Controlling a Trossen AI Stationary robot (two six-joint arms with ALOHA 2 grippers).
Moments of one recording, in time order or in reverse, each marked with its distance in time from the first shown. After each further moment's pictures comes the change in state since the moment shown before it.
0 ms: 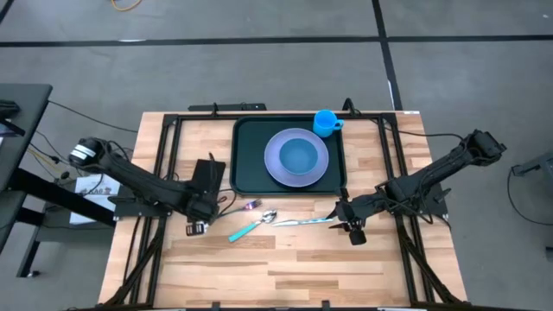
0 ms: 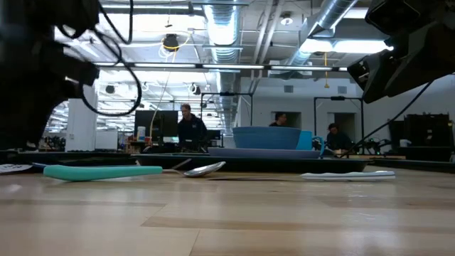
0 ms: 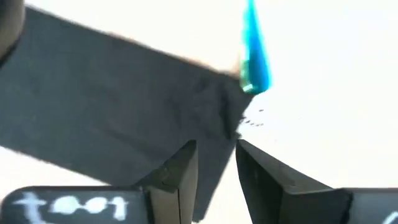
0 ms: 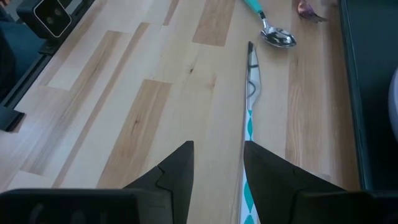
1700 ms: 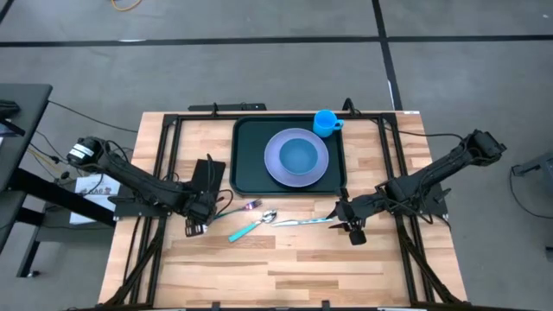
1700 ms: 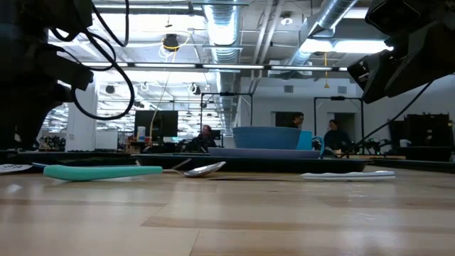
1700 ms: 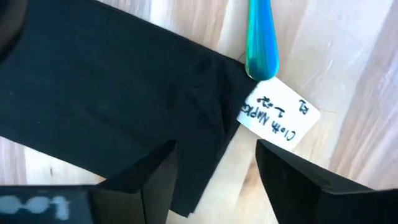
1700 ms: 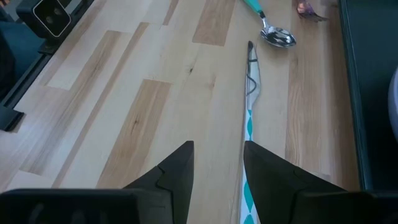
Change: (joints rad) left arm -0.020 -0.020 -0.041 0.014 0.016 -0.089; right arm 0.000 0.000 0.000 -0.001 0.000 0.000
